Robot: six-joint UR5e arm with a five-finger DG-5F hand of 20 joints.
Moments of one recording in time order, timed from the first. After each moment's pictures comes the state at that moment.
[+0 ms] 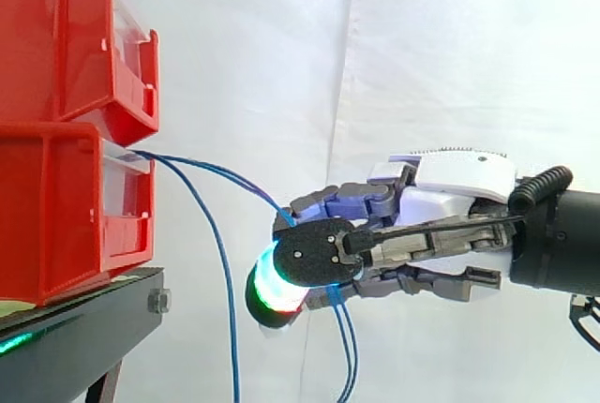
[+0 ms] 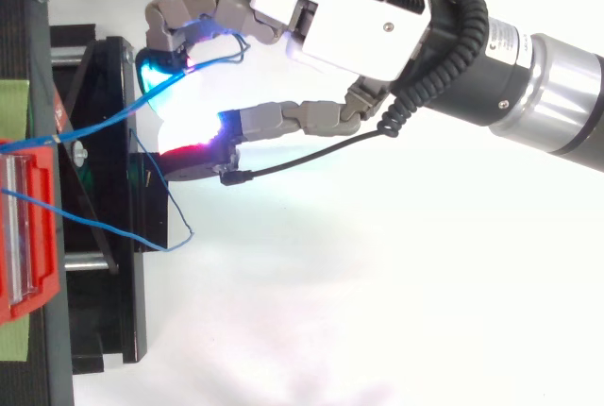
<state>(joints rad) 0.08 -2.34 -1.24 -2.52 -1.18 -0.81</state>
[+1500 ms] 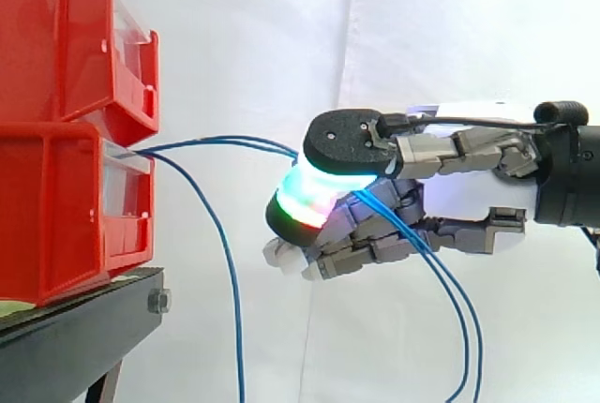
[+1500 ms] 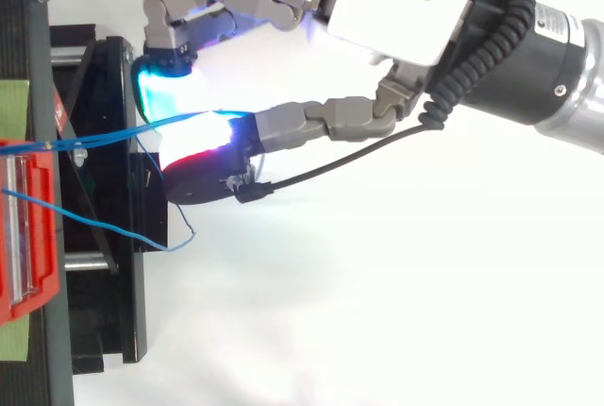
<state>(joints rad) 0.09 -2.27 -1.23 -2.67 -1.19 -0.53</state>
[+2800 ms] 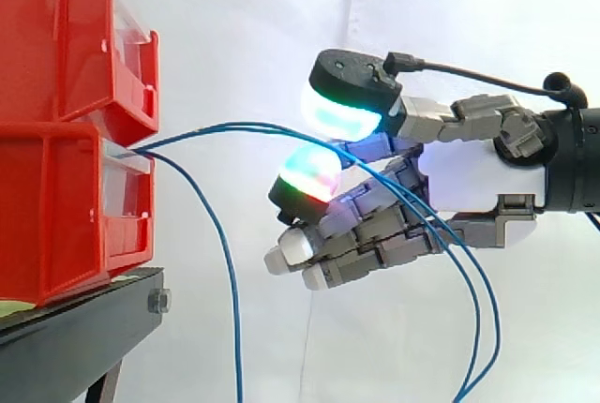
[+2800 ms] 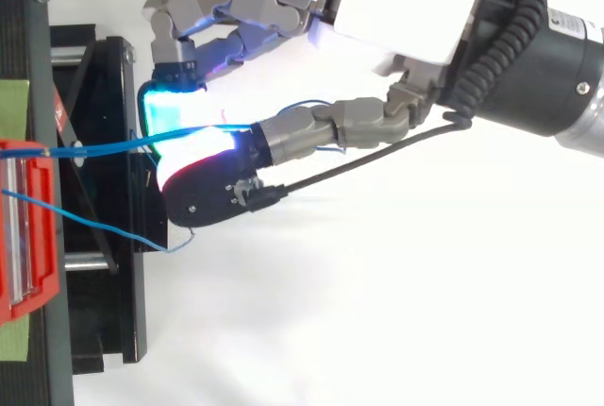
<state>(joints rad) 0.10 -2.26 -1.18 -2.81 -1.18 -0.33</state>
